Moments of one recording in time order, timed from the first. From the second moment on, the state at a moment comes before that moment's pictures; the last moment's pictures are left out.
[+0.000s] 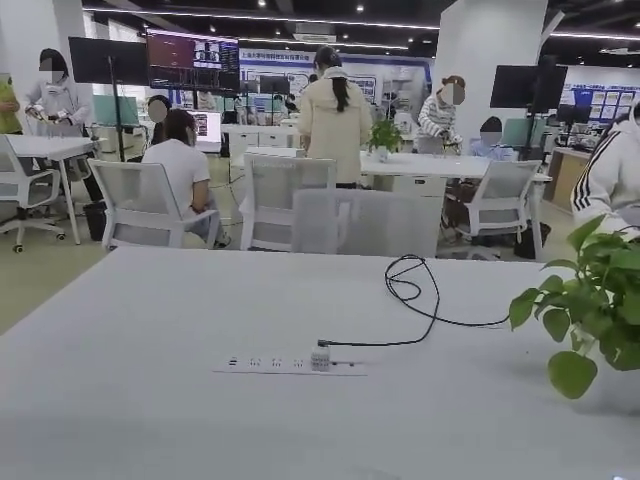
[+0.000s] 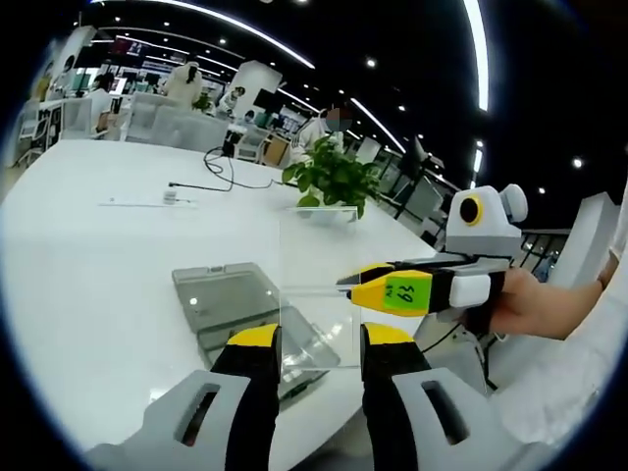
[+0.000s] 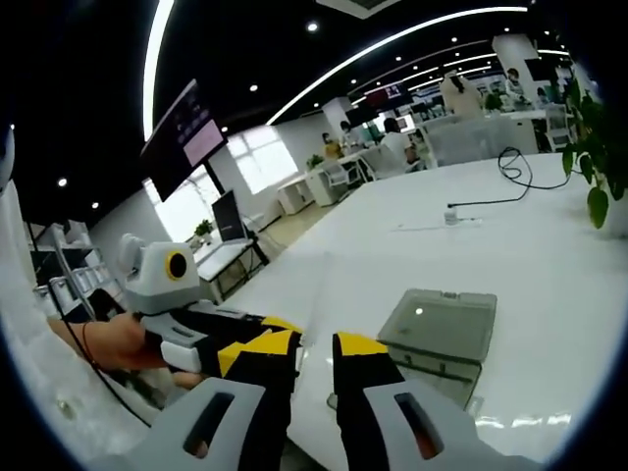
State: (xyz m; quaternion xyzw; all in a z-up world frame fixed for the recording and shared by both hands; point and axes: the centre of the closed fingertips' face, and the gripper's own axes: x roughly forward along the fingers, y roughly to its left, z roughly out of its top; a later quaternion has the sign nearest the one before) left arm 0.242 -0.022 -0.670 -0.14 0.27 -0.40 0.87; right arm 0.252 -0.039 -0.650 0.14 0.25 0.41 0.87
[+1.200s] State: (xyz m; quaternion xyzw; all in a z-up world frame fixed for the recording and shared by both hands) left arm 0.231 -0.026 -0.679 -0.09 0.25 -0.44 0.86; right arm 0.263 -0.048 -0.651 0.19 0.30 0.36 0.86
